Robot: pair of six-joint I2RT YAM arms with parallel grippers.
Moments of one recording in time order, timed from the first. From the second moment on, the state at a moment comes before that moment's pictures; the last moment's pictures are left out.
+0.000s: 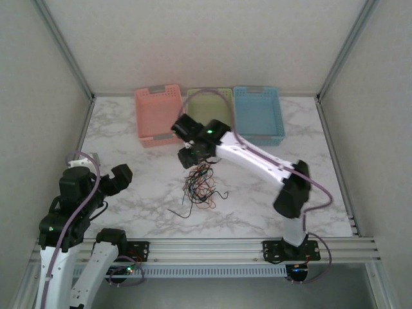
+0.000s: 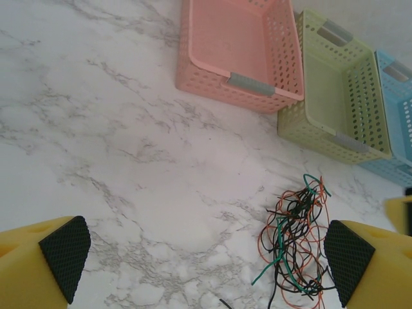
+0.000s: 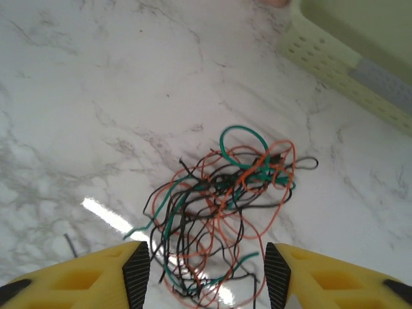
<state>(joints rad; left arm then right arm) -0.13 0.49 0.94 -1.05 -0.01 -0.53 1.00 1.99 2.01 -1.21 0.17 0.31</state>
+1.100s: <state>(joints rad) -0.13 0.50 0.94 -1.05 -0.02 -0.53 1.02 2.57 2.51 -1.52 0.43 0.25</state>
